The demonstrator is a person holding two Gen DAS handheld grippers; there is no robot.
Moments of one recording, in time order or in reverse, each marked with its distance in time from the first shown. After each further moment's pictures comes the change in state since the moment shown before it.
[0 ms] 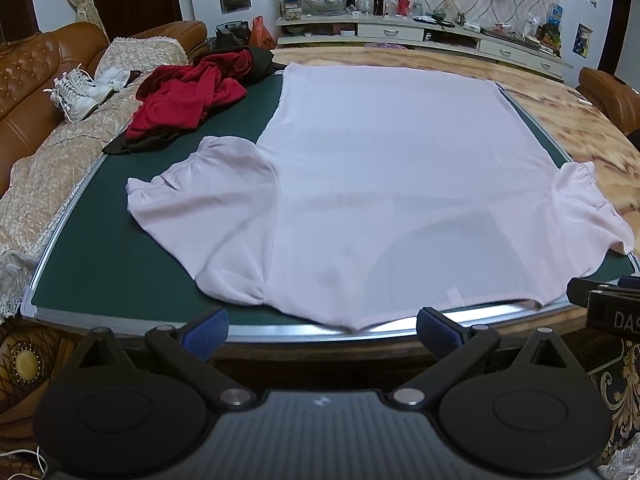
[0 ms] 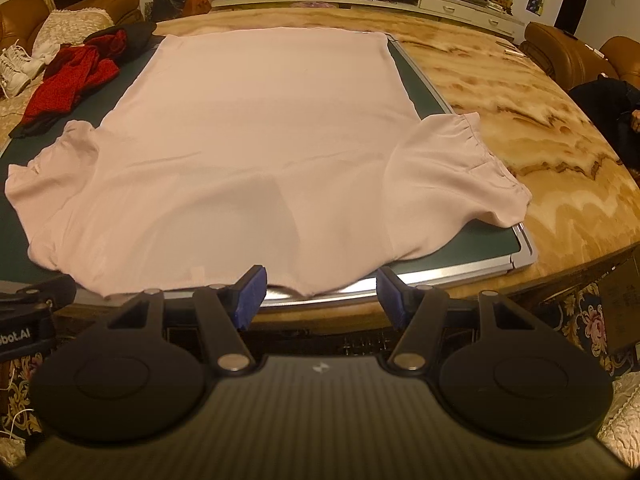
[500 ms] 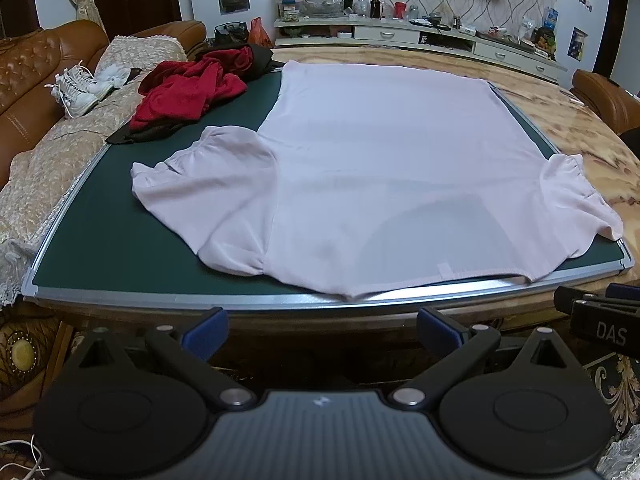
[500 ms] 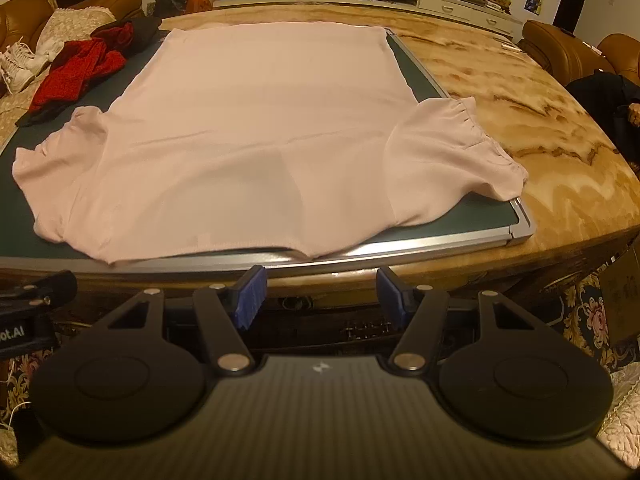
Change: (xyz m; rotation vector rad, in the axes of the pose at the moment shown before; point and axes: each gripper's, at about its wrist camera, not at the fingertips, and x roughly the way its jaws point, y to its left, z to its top) left arm -0.016 0.003 -0.026 -0.009 -0.012 -0.013; right arm -0.010 0.003 -0.032 0.001 -0.008 0.003
